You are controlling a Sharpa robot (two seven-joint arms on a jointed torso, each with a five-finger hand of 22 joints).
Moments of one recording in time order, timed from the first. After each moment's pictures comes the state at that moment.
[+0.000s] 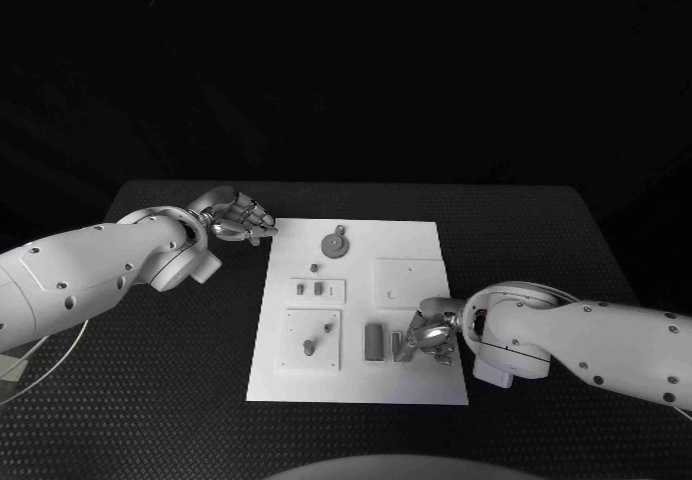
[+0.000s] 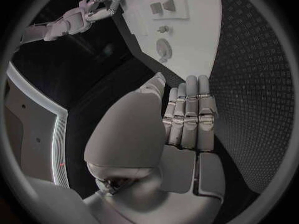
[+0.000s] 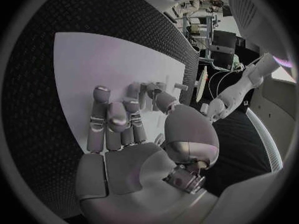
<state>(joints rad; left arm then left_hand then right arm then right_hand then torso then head) 1.28 -0.81 -0.13 1.23 -0.75 -0.24 0.05 1.54 -0.14 0.20 0.29 0.08 0.89 0.17 0.27 0.48 1.10 0.13 0.15 0.20 1.12 0.03 0.44 0.77 0.01 1.11 -0.07 0.07 0.87 1.15 -0.84 -0.20 1.68 -0.97 -0.03 -0.52 0.85 -0.11 0.64 -0.25 0.05 1.05 0.09 0.23 0.62 1.14 -0.02 1.18 0.96 1.28 -0.12 1.41 0.87 0.25 1.18 -0.02 0.79 1.31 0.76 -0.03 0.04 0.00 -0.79</state>
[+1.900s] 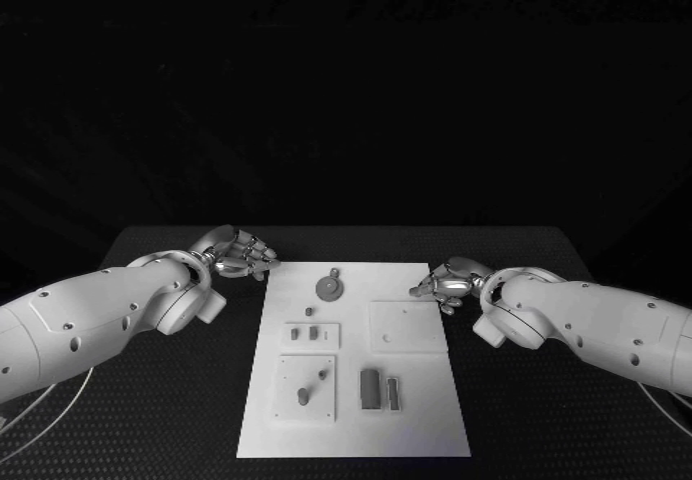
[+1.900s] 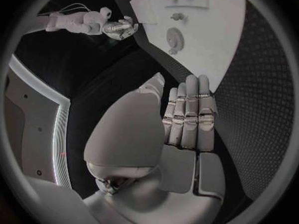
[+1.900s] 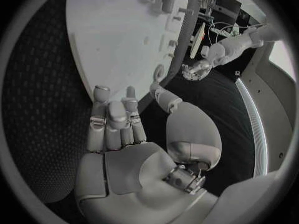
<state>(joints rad) 1.28 -0.77 -0.13 1.20 -0.62 -0.28 0.11 1.52 -0.14 0.20 0.29 0.08 0.89 0.17 0.27 0.48 1.11 0.13 0.16 0.20 1.13 0.03 0.41 0.78 0.01 1.10 -0.06 0.07 0.87 1.20 -0.77 -0.11 1.27 -0.78 -0.24 -0.15 0.87 -0.16 0.63 -0.14 0.05 0.98 0.10 0.21 0.62 1.09 0.01 1.18 0.96 1.25 -0.10 1.39 0.87 0.25 1.15 -0.01 0.77 1.31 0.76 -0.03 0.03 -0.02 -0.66</state>
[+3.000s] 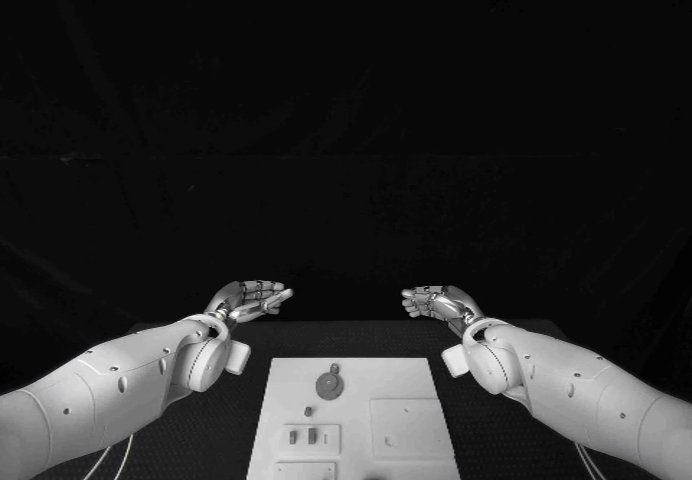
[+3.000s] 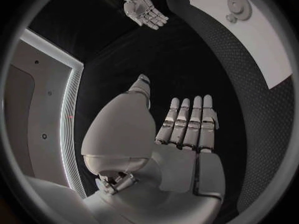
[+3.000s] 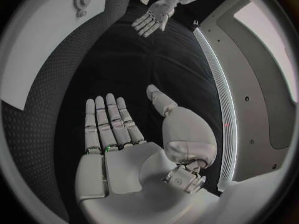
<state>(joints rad) 1.29 -0.59 -0.12 0.94 -0.21 -0.25 0.30 1.32 -0.14 0.05 0.29 0.05 0.64 0.10 0.19 0.45 0.72 0.10 0.07 0.07 0.66 0.16 0.08 0.58 0.02 0.64 0.11 0.06 0.64 1.15 -0.50 0.07 0.82 -0.38 -0.18 0.32 0.79 -0.01 0.53 -0.26 0.05 0.69 0.17 0.15 0.55 0.83 0.16 0.16 0.17 0.61 0.18 0.33 0.43 0.13 0.47 0.20 0.19 1.12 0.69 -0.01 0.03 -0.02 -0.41</state>
